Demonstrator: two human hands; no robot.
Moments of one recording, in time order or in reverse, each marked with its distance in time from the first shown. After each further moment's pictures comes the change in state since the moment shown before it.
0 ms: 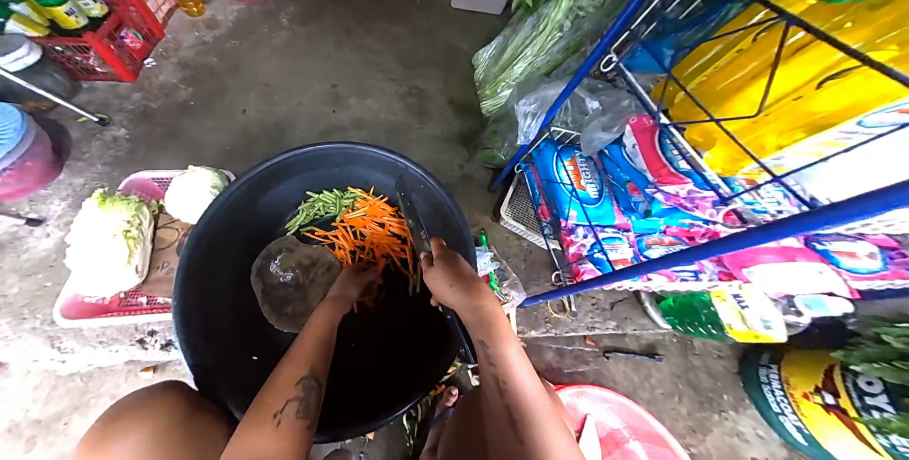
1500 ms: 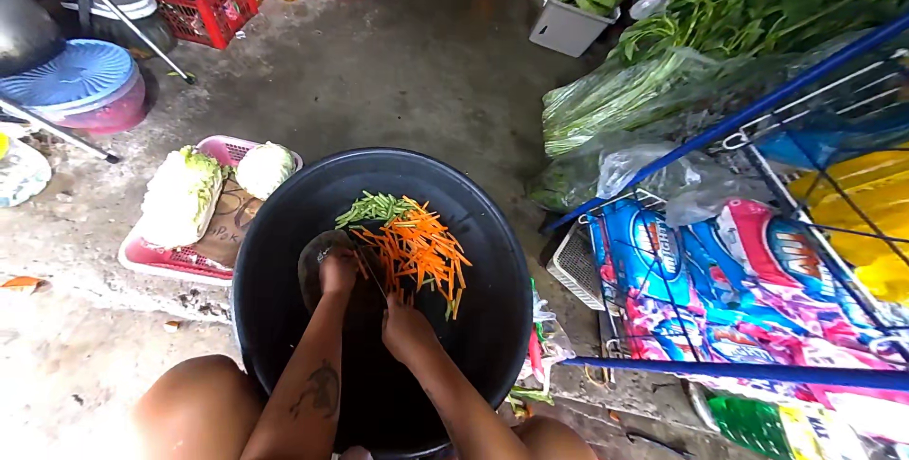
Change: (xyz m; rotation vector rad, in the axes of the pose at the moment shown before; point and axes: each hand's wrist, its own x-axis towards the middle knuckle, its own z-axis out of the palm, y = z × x) left_hand 0.003 -0.033 -0.095 0.000 0.578 -0.077; right_hand 0.042 -0.053 0.152 -0.448 -0.192 -0.176
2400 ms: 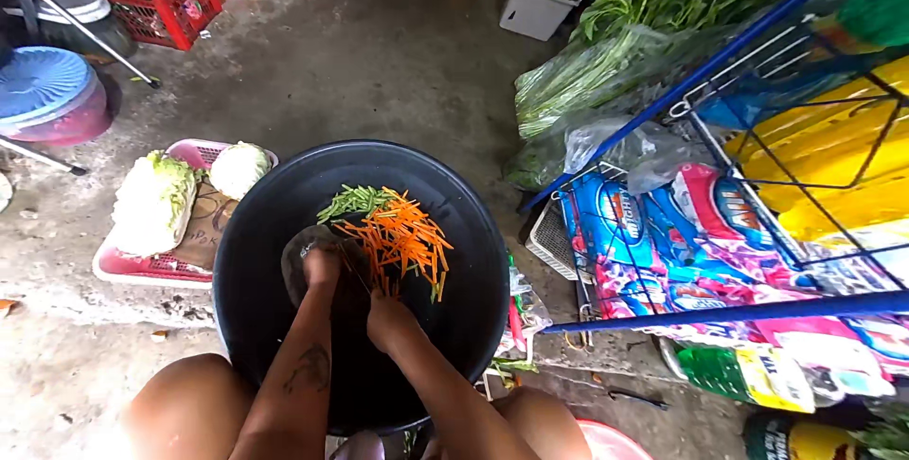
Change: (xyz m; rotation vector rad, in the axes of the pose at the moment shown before) left_hand -0.008 0.011 0.001 0.205 0.028 0.012; right_hand -0.020 -0.004 -0.003 0.038 -0.086 0.088
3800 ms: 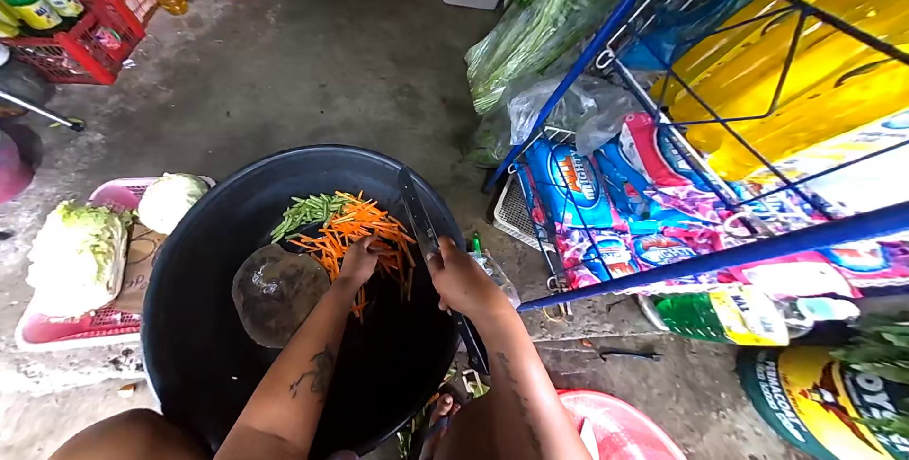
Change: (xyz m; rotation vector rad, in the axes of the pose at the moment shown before) left_hand -0.027 0.098 0.102 -0.027 -0.456 0.342; right_hand -0.065 0.135 -0.119 0.480 0.284 0.059
